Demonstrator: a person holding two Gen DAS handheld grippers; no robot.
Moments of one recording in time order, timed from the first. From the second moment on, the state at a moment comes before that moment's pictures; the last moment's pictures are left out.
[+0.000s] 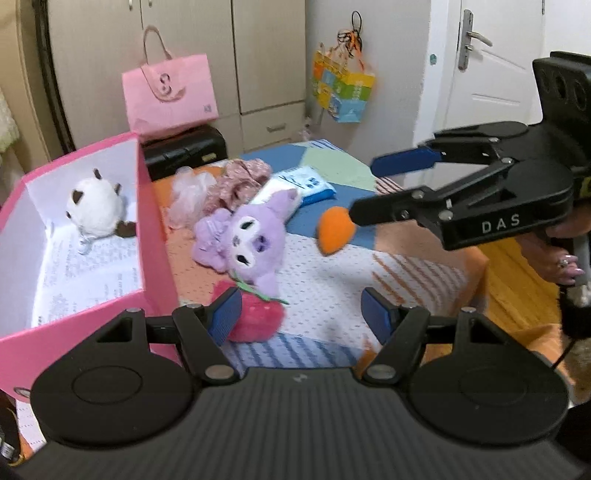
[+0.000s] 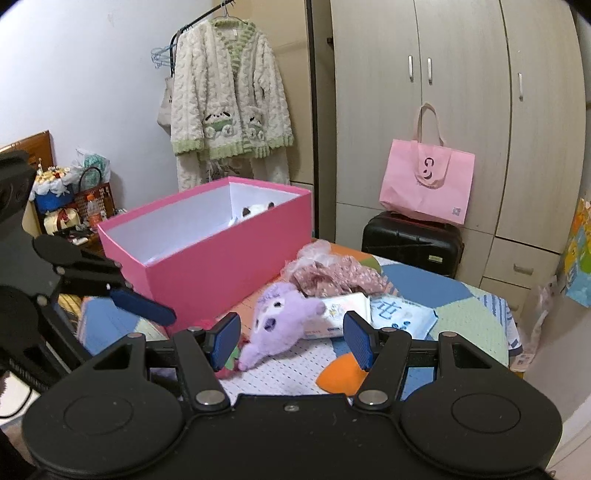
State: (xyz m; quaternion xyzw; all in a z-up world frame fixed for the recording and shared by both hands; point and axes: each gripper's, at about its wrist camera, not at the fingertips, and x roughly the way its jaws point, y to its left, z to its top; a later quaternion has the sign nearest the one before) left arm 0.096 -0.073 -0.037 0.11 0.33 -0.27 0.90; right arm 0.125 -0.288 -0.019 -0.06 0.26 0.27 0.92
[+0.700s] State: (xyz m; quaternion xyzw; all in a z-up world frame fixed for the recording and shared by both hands) left arm 0.101 -0.108 -0.085 0.15 0.30 -0.12 0.93; right arm 0.159 -0.294 -0.074 -0.05 0.29 0.25 0.92
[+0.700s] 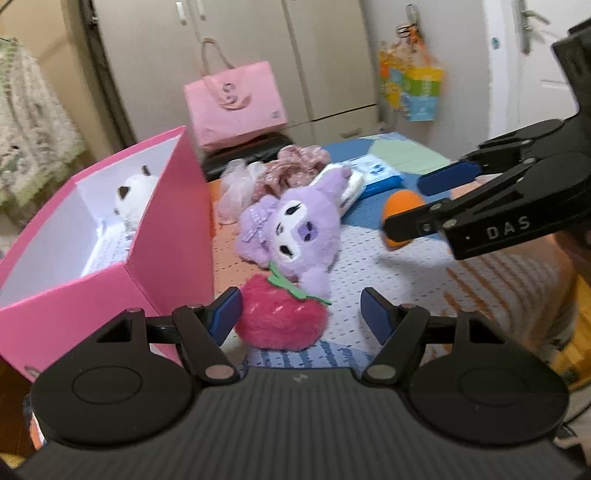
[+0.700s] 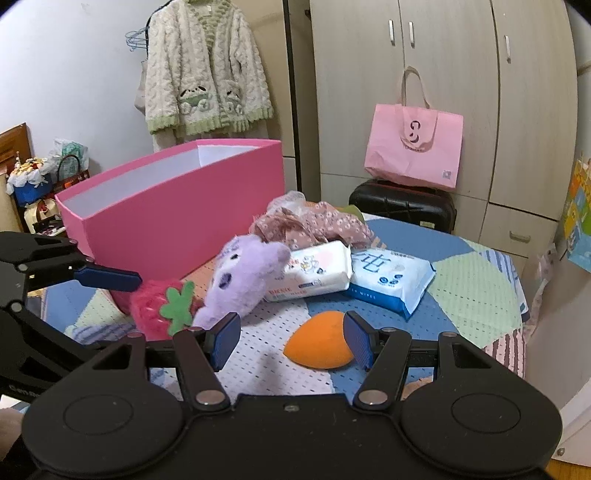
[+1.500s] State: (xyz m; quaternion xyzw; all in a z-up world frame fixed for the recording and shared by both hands) left arm 0.114 -0.113 -0.106 0.15 0.30 -0.05 0.94; right arm 0.176 -0.297 -0.100 -0.08 0.30 0.19 0.93
